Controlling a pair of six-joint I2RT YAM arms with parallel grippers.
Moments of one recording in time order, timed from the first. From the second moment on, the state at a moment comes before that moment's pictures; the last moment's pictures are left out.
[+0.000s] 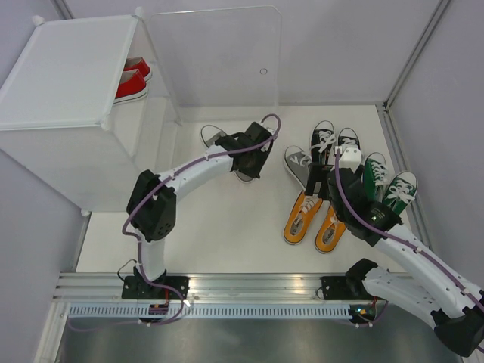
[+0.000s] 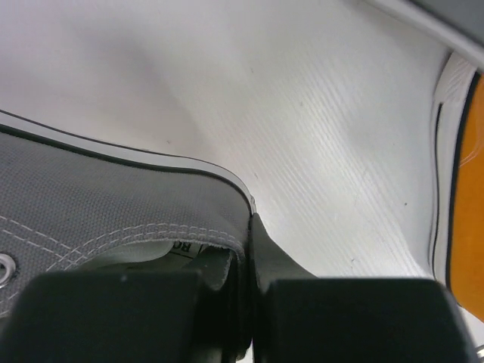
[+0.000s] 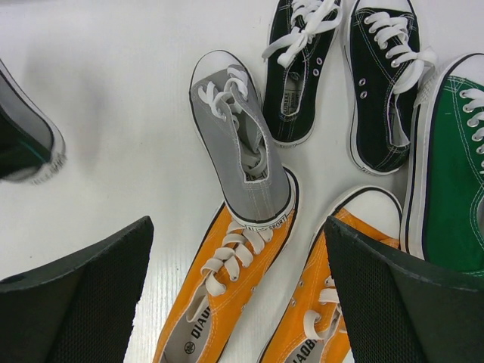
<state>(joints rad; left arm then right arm) -0.77 1.94 1.60 -0.68 -0.11 -0.18 0.64 0.85 0.80 -0.46 0.55 0.42</state>
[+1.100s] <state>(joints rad) -0.19 2.20 2.27 -0.84 -0.01 0.11 0.64 0.97 0.78 -0.44 0.46 0.42</state>
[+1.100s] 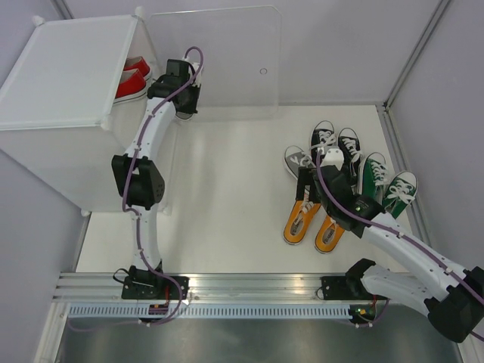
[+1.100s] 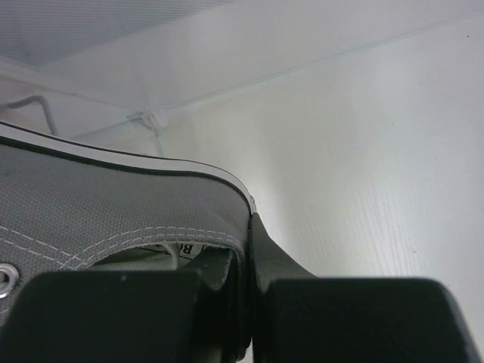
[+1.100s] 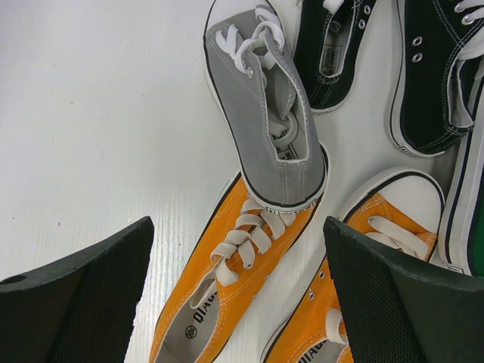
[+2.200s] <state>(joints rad) -0.11 2.28 2.25 -0.46 -0.18 0.32 0.64 1.01 0.77 -0.42 0.34 0.40</state>
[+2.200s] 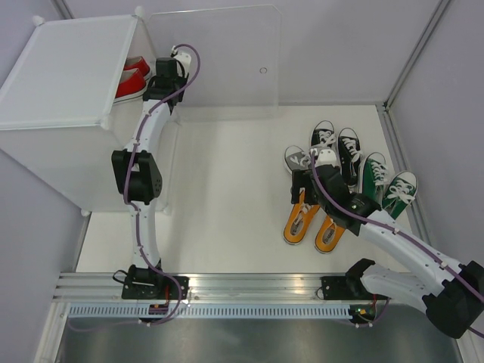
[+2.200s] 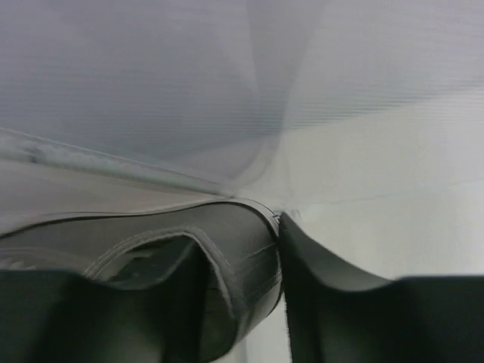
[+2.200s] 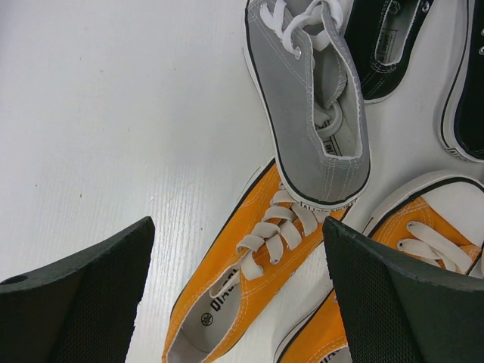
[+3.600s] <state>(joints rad) -0.23 2.04 1.84 -0.22 -0.66 -0.12 0.66 0.97 0.77 -0.40 0.25 0.39</state>
